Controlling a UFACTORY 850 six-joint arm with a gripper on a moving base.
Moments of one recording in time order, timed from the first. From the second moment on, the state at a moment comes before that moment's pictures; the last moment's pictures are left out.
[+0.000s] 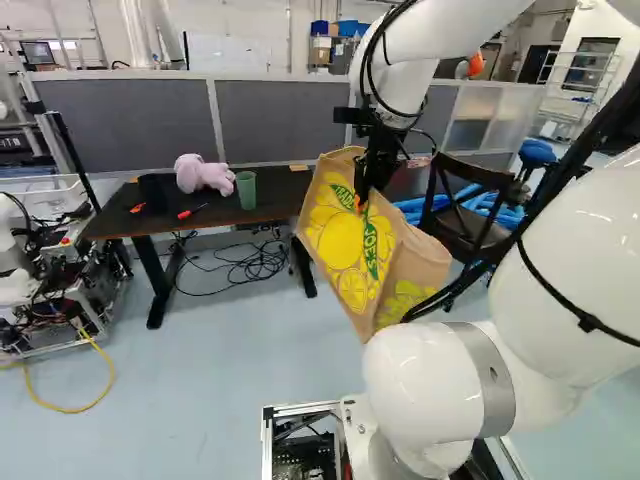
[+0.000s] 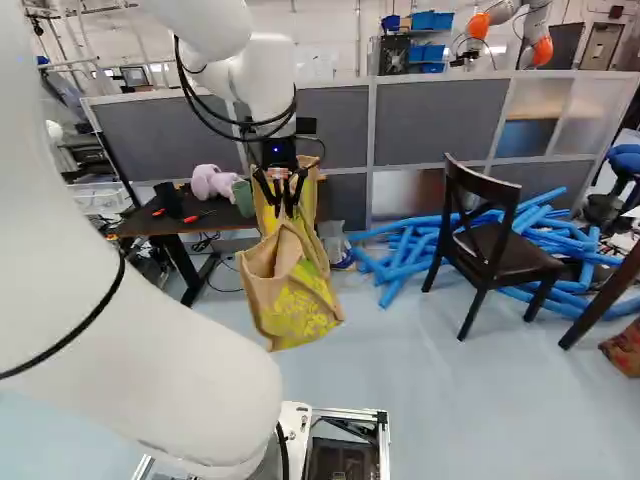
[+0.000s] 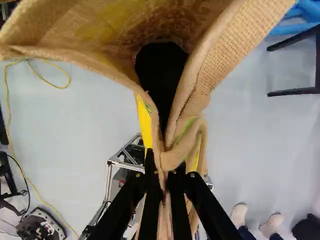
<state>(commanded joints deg) -5.0 9.7 -51.0 8.4 -53.2 -20.4</state>
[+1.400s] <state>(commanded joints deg) -5.0 9.7 -51.0 8.4 -53.2 -20.4</state>
